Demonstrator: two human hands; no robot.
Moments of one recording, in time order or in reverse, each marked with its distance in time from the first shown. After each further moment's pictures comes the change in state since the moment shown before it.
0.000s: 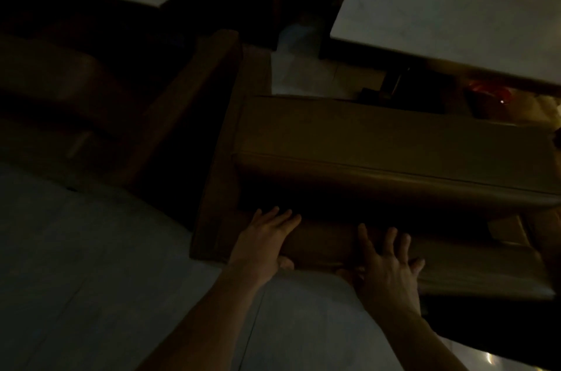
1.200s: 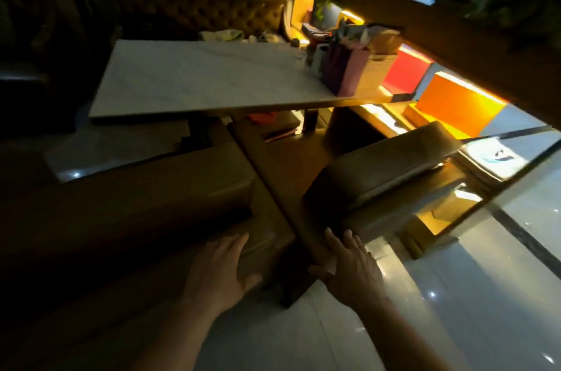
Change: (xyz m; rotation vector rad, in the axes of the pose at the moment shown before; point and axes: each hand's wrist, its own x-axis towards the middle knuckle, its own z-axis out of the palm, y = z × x) left_hand 0.003 0.356 -0.011 -0.030 -0.132 0.316; right_hand -0.188 0.340 -0.068 0.336 0.243 0.410
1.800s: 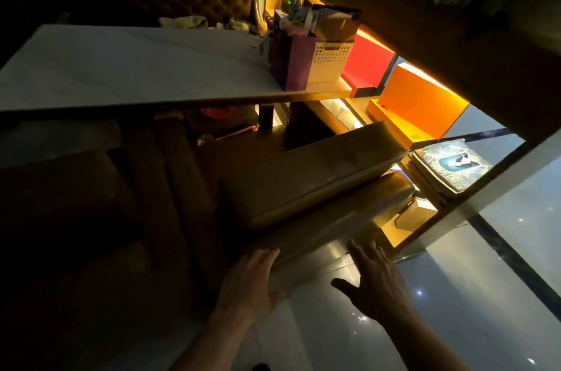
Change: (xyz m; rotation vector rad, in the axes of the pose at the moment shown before) left_hand 0.159 0.293 0.155 -0.095 -0.026 0.100; right_hand 0.112 0.321 -0.071 -0.087 -0.084 0.037
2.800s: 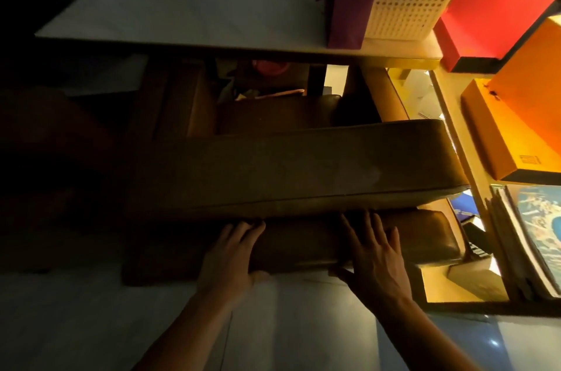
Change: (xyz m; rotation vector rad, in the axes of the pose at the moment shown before) left_hand 0.198 0.105 0.121 0.210 0.134 -0.494; right_hand 0.289 0.190 0.025 -0.182 0.027 -0.566
